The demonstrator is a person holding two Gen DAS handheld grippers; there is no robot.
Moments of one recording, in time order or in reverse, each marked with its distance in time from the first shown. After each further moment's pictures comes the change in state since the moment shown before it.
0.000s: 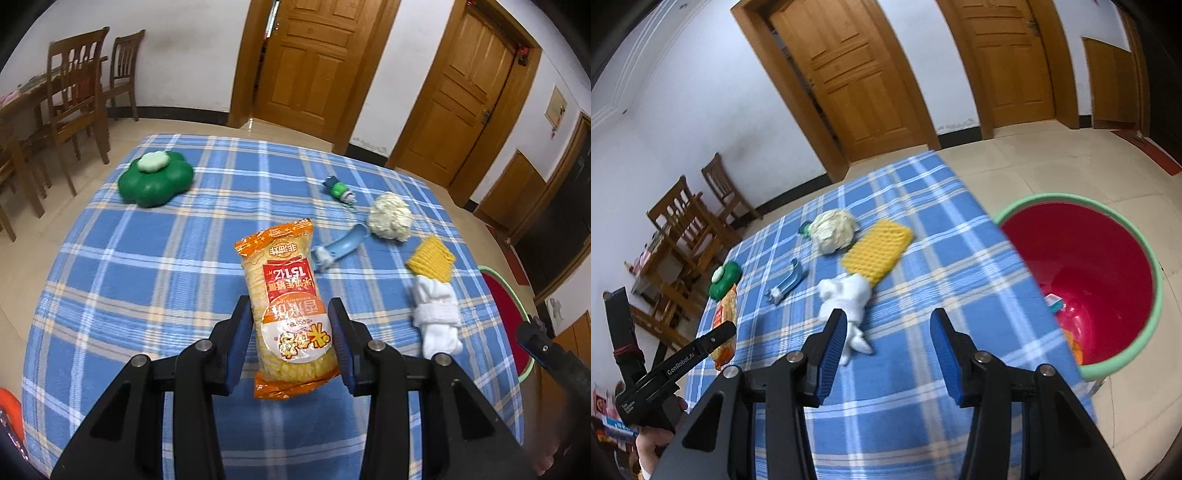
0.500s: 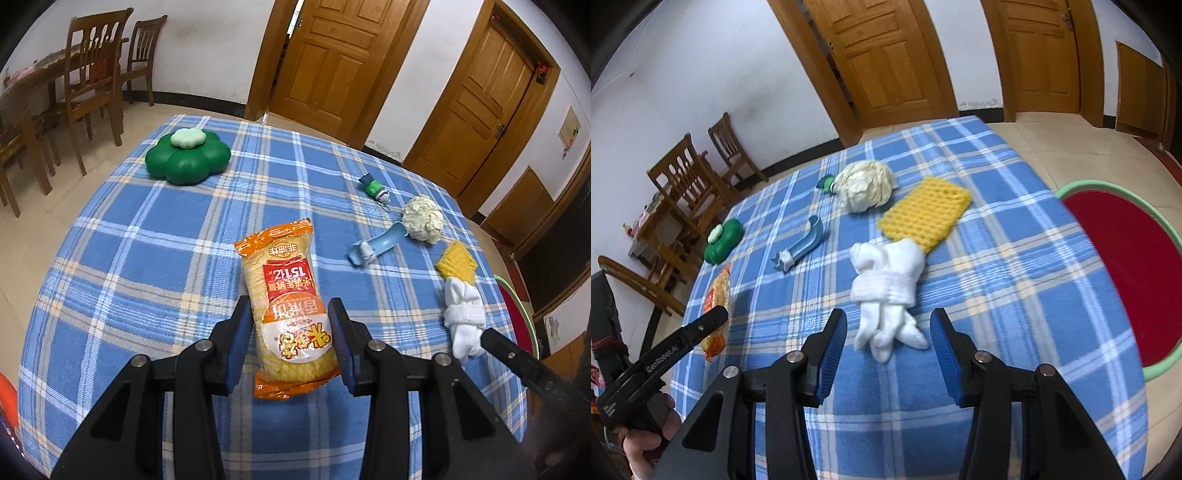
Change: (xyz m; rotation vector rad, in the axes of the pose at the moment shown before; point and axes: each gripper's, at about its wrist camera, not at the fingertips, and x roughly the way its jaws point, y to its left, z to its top) left arm 0.006 0.036 -0.009 -0.077 0.010 0.008; right arm 0.056 0.042 -0.012 -0.090 0.122 0.001
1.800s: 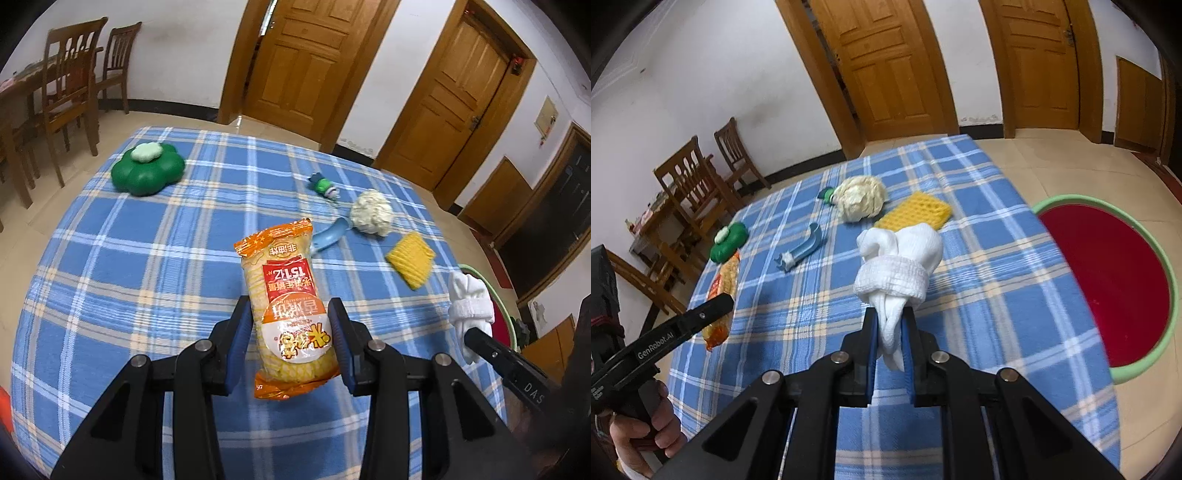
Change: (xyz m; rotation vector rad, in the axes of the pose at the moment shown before) left arm -0.019 -0.041 -0.003 0.065 -0.002 -0.092; right arm -0.040 -0.016 -0.008 -0.026 -0.068 -0.005
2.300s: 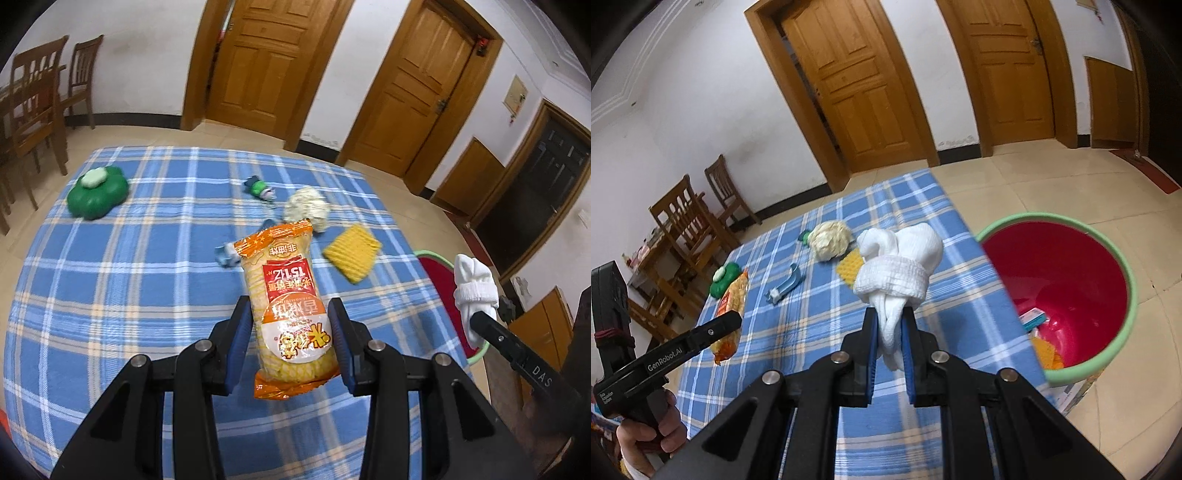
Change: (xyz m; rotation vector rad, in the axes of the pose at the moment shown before) left arm -0.007 -0.051 0.005 0.097 0.017 -0.096; right arm -0.055 -0.040 0.002 0.077 -0.119 -0.028
